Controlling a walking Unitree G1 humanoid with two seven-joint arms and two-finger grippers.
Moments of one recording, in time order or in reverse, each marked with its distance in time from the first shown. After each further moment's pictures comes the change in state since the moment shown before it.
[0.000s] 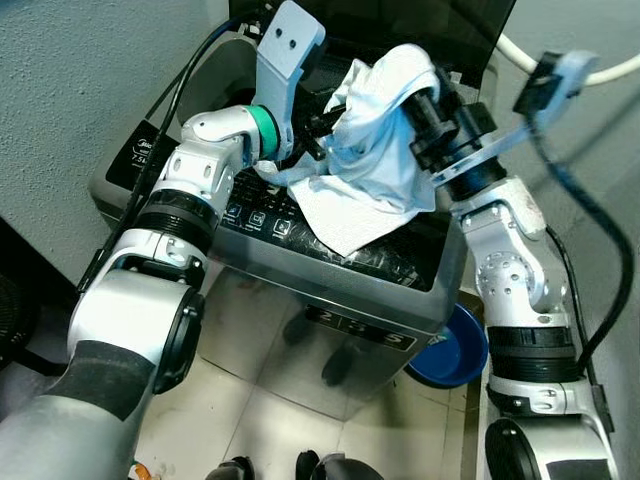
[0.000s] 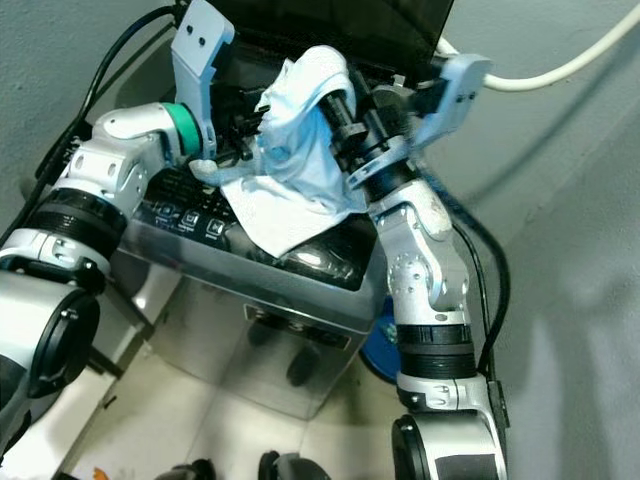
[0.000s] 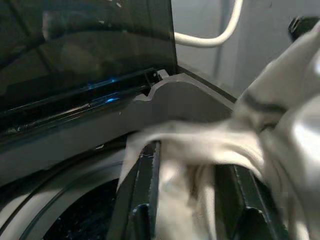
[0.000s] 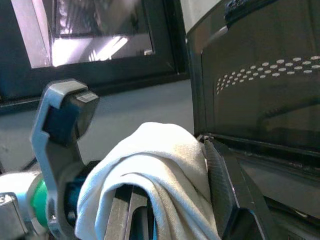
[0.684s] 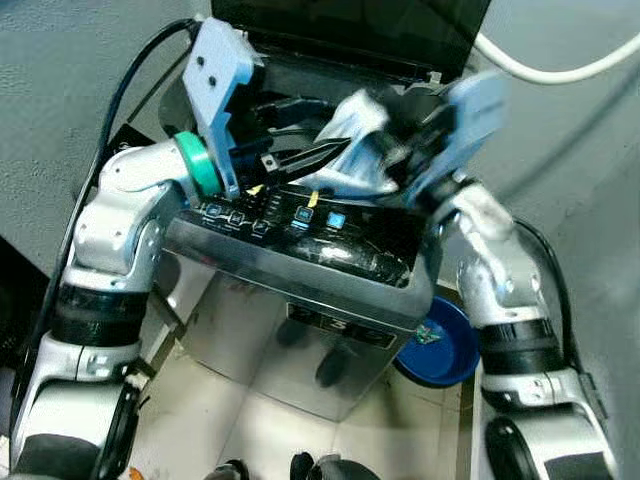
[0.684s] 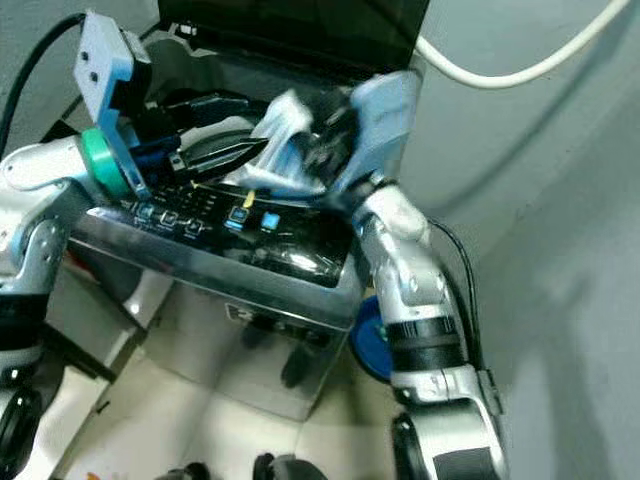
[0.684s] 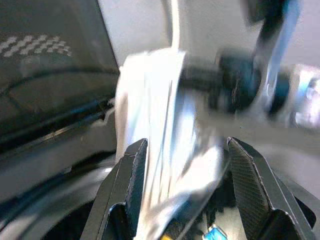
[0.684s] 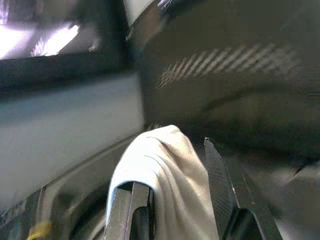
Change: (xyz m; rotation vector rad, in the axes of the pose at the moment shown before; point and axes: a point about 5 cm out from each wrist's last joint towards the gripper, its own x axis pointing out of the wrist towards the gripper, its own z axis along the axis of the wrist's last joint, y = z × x) left arm -0.081 -0.037 0.011 0.057 -0.112 -0.076; right arm 0.011 -0.020 0.001 -0.132 0.032 -0.178
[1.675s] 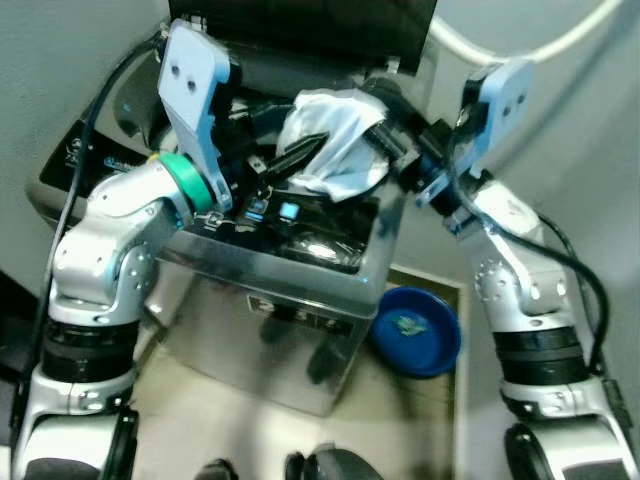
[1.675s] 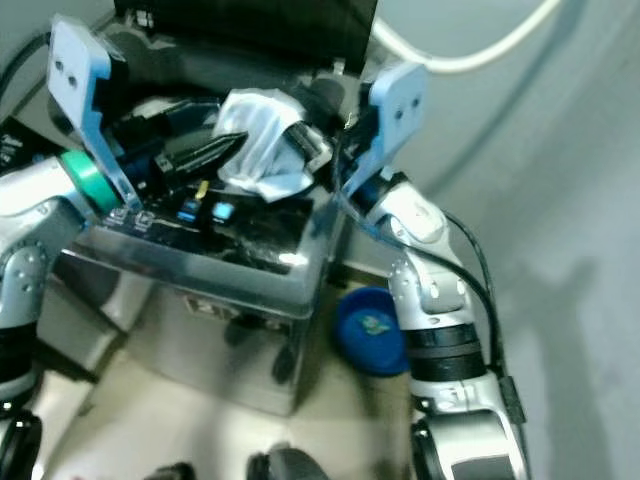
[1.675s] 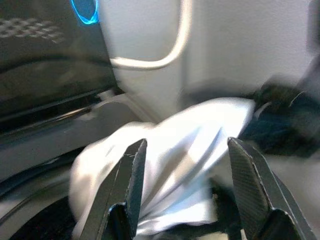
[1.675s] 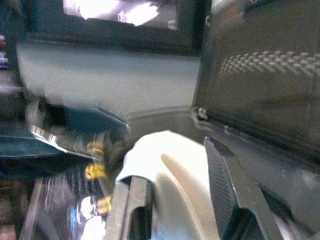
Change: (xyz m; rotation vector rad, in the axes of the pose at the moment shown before) left arm -0.009 -0.010 0.000 -0.100 0.002 0.126; right arm -0.024 0.033 -0.023 -0.147 0.159 0.390
